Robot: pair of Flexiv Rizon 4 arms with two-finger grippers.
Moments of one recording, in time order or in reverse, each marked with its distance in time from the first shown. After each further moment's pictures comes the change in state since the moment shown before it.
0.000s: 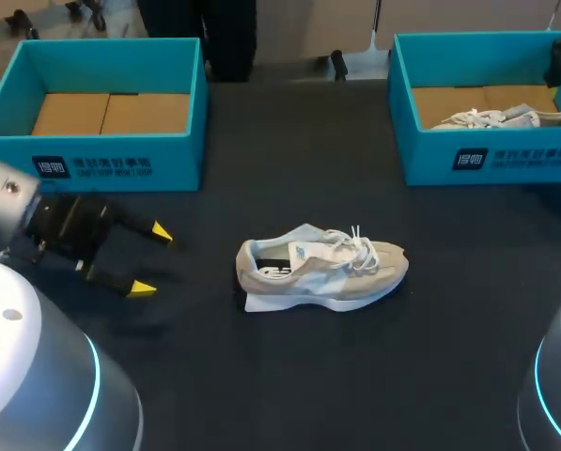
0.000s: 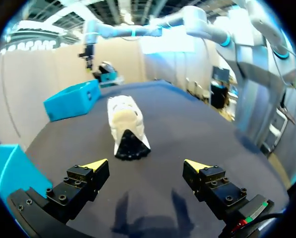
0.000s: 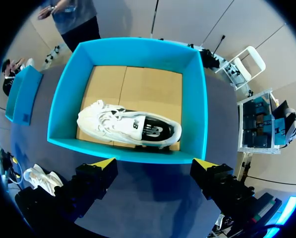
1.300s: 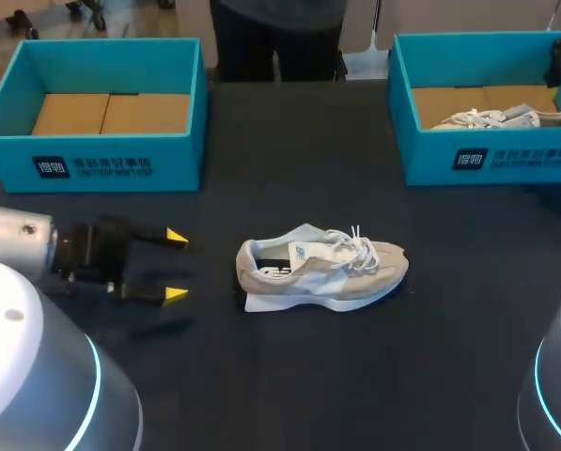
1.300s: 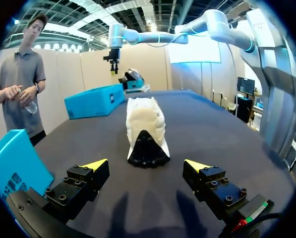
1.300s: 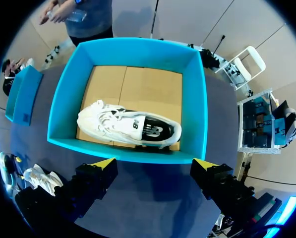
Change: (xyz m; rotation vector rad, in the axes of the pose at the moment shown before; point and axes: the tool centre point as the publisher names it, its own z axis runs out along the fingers) left arm -0.016 0.010 0.045 0.069 -0.201 -0.065; right arm 0.000 0.000 0.000 0.000 0.000 0.000
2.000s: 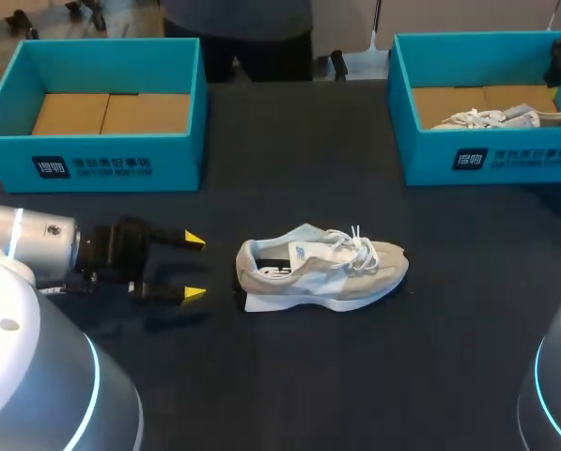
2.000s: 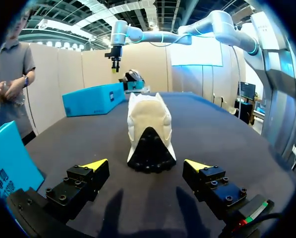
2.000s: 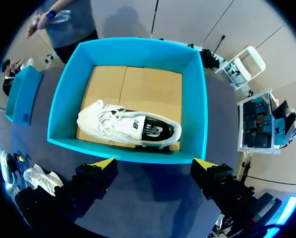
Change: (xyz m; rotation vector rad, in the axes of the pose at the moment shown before) left arm -0.006 0.005 0.026 0.028 0.017 -0.025; right arm 0.000 0.000 0.000 0.000 0.000 0.000
